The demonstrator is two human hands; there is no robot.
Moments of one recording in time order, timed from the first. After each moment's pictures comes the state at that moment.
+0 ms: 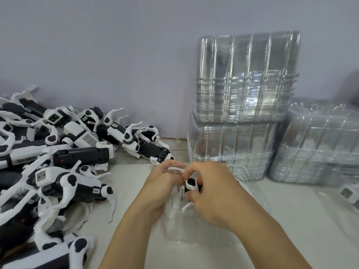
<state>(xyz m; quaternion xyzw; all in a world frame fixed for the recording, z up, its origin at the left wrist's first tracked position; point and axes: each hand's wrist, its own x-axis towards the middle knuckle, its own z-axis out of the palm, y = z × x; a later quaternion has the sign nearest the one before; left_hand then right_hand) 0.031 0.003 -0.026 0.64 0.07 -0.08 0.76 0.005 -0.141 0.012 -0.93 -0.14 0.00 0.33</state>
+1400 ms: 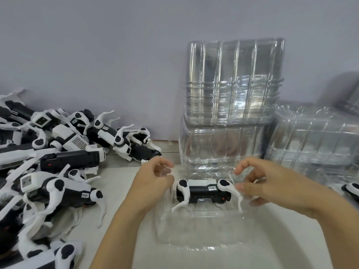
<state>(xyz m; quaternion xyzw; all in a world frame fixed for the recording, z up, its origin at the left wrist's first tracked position) 0.030 0.003 -0.015 0.80 0.05 0.03 0.59 0.012 -0.259 0.033 -0.88 -0.04 0.13 0.46</state>
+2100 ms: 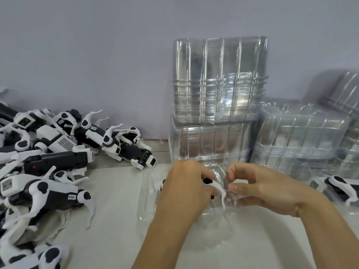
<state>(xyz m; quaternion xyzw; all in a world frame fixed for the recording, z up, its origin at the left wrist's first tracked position) 0.007 -0.080 0.010 0.91 -0.10 0.09 0.39 0.013 -0.268 0.018 -0.74 -0.08 0.23 0.63</state>
